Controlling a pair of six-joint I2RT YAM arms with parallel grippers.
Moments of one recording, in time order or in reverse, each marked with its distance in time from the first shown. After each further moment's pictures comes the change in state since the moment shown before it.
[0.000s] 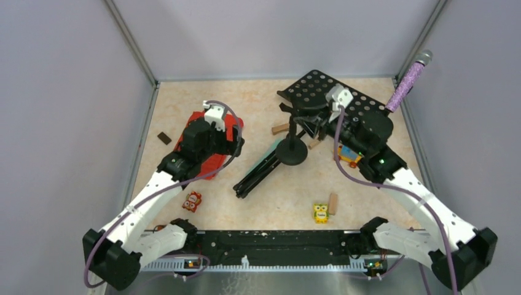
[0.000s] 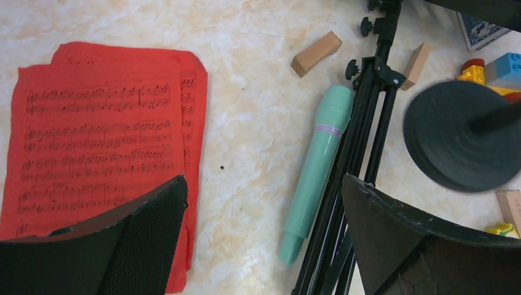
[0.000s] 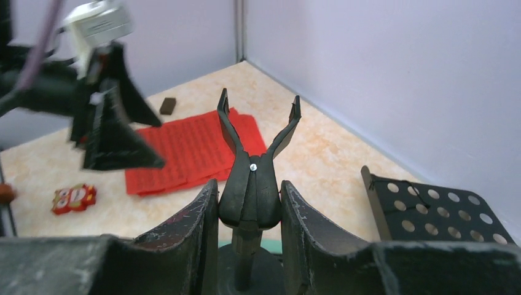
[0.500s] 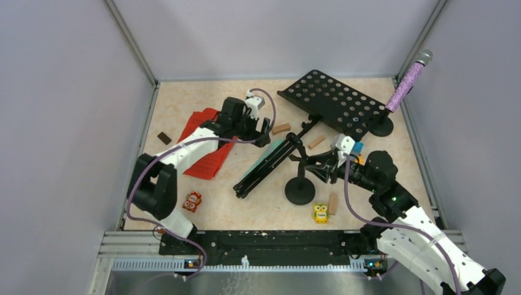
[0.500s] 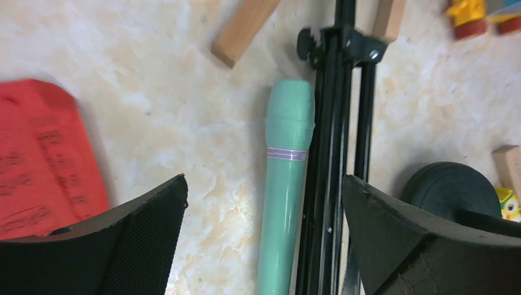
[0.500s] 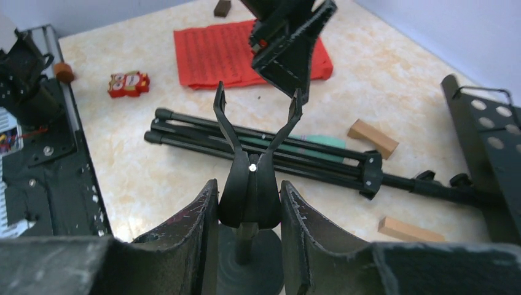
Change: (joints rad) left arm -0.001 0.608 0.271 0.029 0.305 0.088; right arm 0.000 -0.344 -0.369 -0.164 -0.142 -0.040
